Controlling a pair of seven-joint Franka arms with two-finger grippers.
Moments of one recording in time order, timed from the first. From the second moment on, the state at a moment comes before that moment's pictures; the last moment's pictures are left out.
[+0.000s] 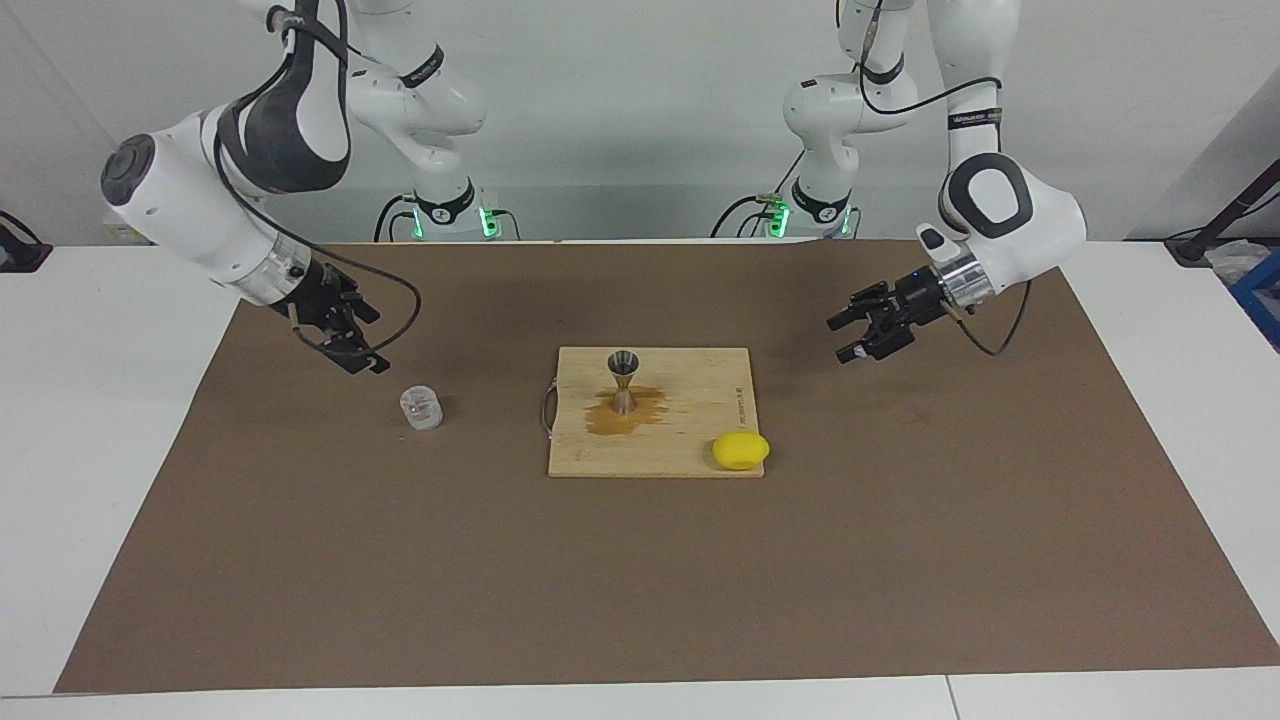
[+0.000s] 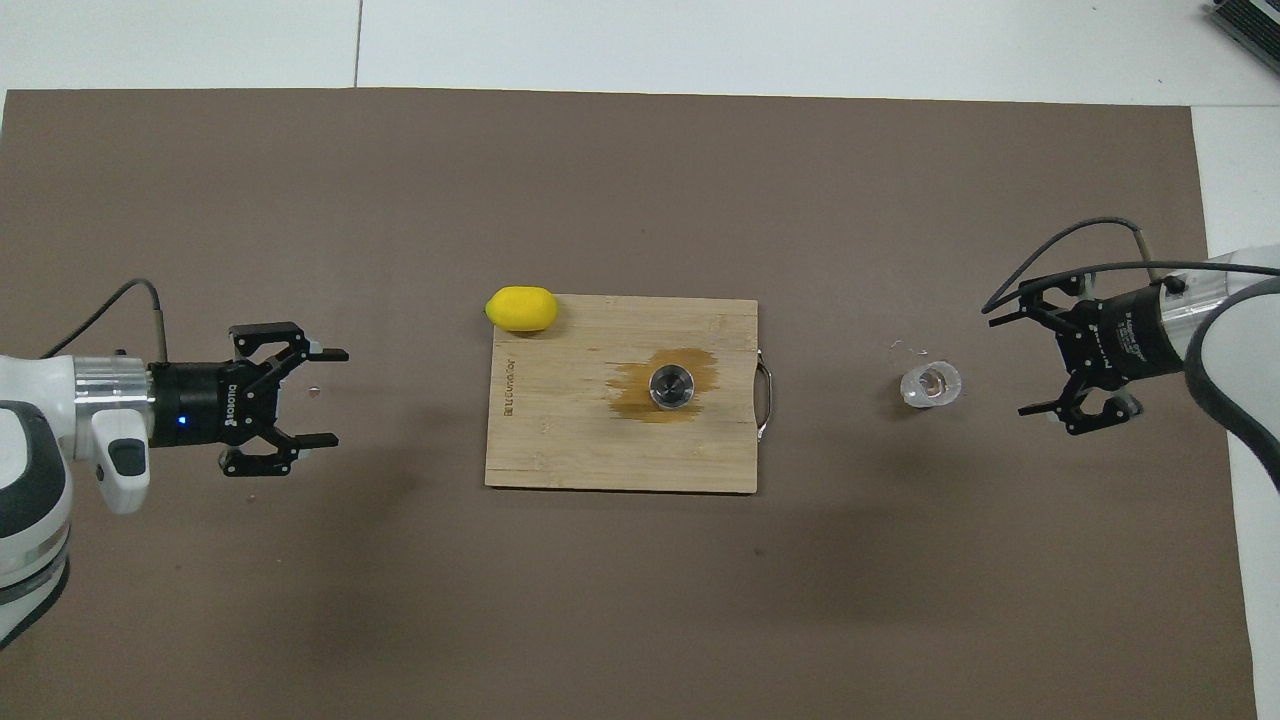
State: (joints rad) left arm 0.08 -0.07 -0.01 -2.28 -0.94 1.99 2.62; right arm -0.21 0.08 0.06 -1.98 0.45 1.89 1.03
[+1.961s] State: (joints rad) left arm 0.12 -0.02 -0.02 -1.98 -0.50 2.02 2.46; right arm -0.26 0.33 0.07 -2.13 0.93 2.08 0.77
